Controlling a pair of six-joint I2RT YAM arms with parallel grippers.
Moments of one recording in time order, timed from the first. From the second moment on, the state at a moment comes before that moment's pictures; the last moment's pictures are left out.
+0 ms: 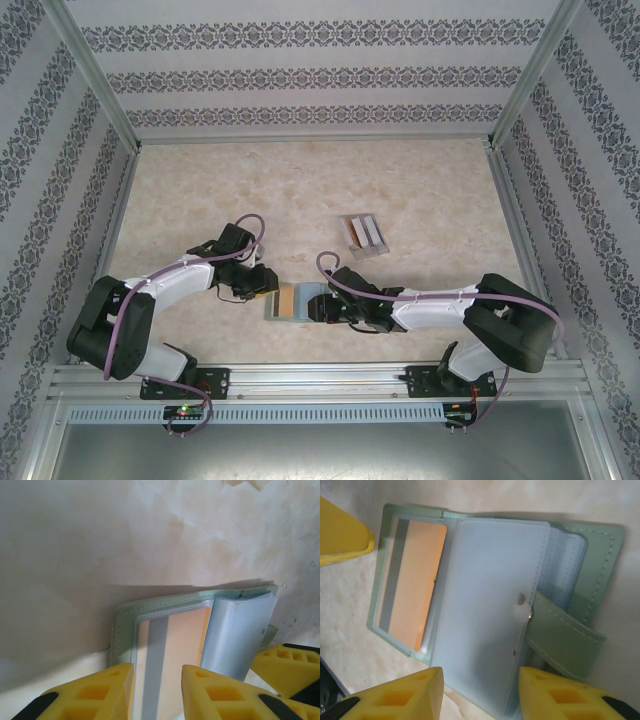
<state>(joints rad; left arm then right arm) -0.39 1.43 0.68 -0.44 0.48 -0.65 0.99 1.48 0.53 0.11 -0.13 0.90</state>
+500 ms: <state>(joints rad) -0.39 1.44 0.67 -0.44 0.48 -0.65 1.01 1.51 0.57 0.10 -0.12 0.86</state>
